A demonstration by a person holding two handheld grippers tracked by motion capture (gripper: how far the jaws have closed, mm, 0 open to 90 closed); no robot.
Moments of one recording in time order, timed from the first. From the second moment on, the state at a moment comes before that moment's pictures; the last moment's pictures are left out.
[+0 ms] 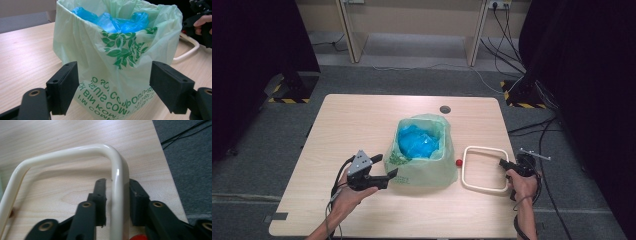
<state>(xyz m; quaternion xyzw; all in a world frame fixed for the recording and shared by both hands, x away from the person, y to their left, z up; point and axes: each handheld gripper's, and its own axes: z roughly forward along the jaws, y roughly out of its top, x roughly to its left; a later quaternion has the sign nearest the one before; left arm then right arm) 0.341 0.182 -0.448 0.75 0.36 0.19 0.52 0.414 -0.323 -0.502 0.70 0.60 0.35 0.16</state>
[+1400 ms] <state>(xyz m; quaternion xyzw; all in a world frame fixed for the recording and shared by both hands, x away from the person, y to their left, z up) 0.342 0.180 -0.447 0.75 0.36 0.17 0.53 0.407 -0.253 -0.441 0.61 0.65 0.40 0.20</state>
